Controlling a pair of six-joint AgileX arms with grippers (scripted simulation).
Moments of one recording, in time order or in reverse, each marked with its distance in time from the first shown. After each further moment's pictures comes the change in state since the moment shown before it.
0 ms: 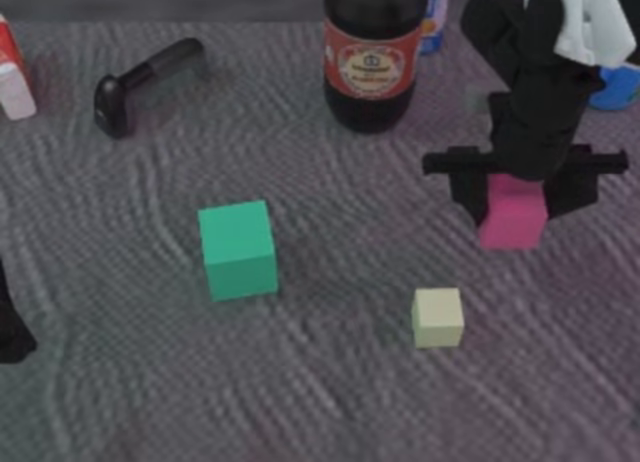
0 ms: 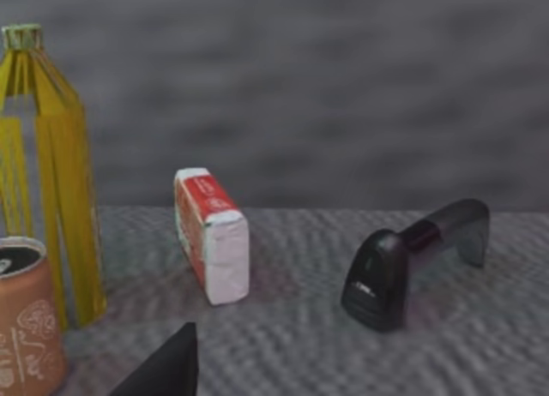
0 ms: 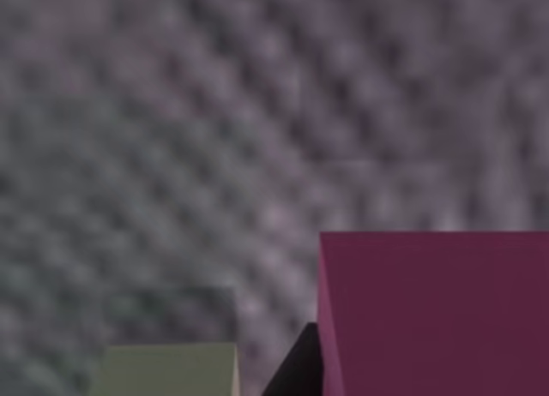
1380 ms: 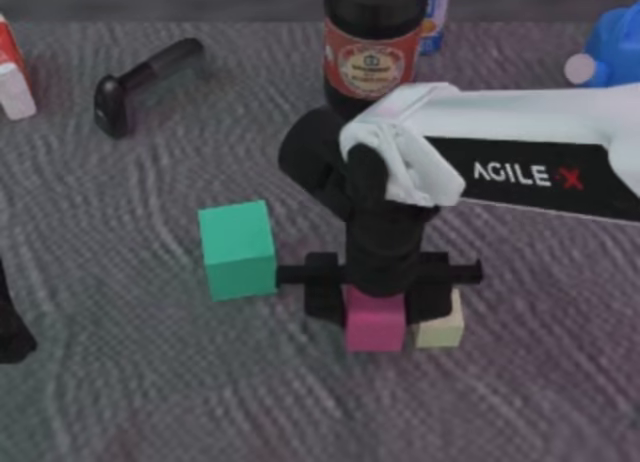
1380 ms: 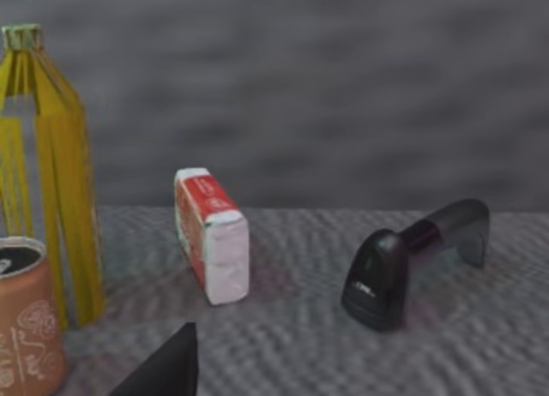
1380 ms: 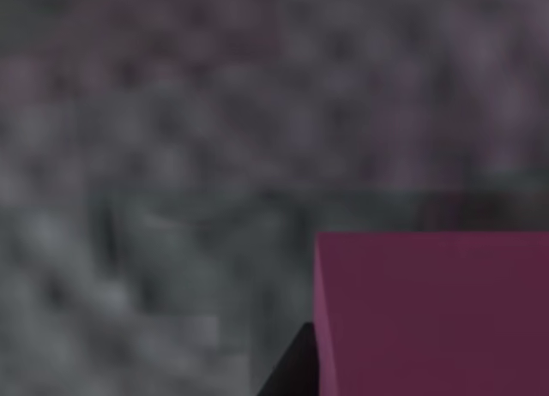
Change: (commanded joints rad) left arm 0.000 0.000 0.000 0.000 0.000 0.000; right arm 0.363 0.067 -0.108 0.180 0.008 0.355
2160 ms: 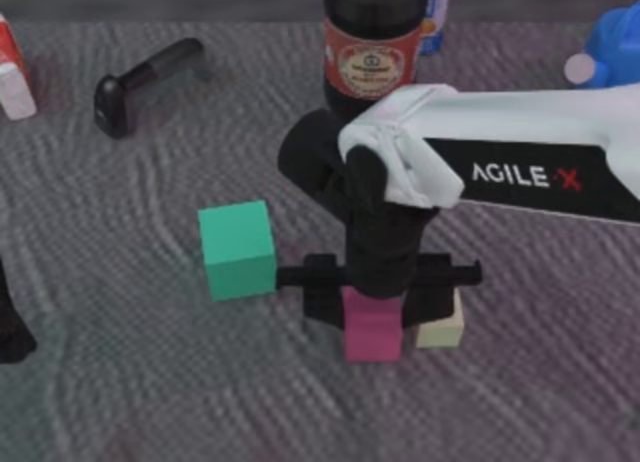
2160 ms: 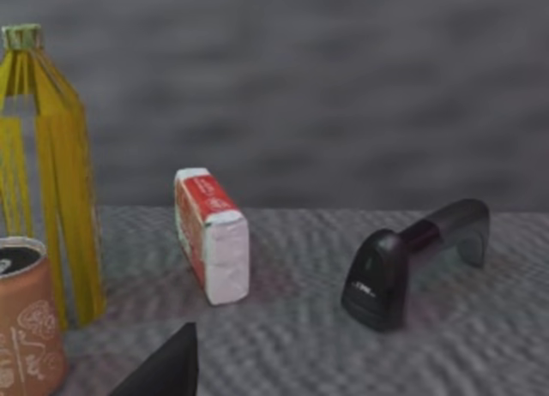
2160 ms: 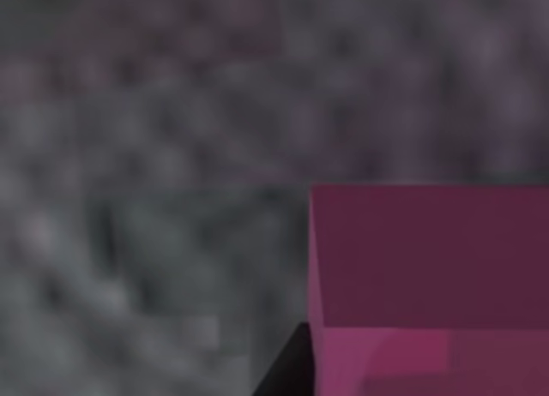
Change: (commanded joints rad) left arm 0.000 0.000 0.000 0.000 0.000 0.000; right arm 0.000 0.000 0.000 0.000 0.000 0.000
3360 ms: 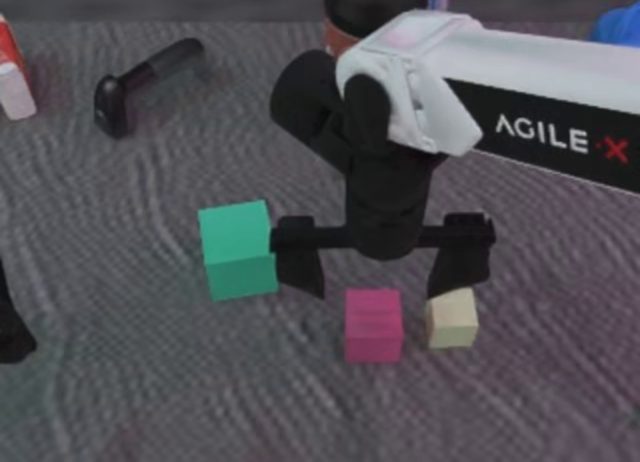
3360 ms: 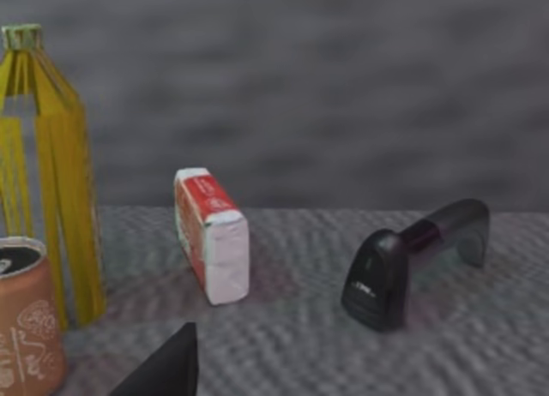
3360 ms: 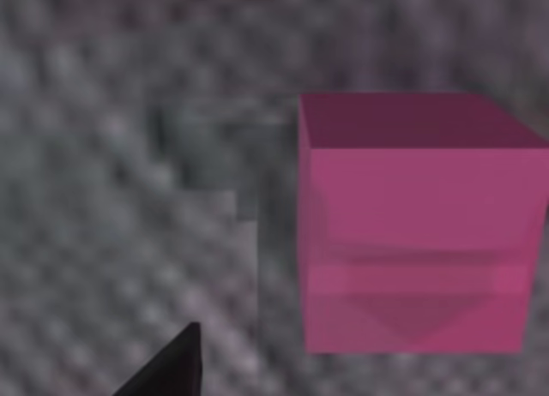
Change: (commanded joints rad) left arm 0.000 0.000 0.000 0.000 0.000 0.000; right arm 0.008 -0.065 0.156 -0.226 0.000 0.002
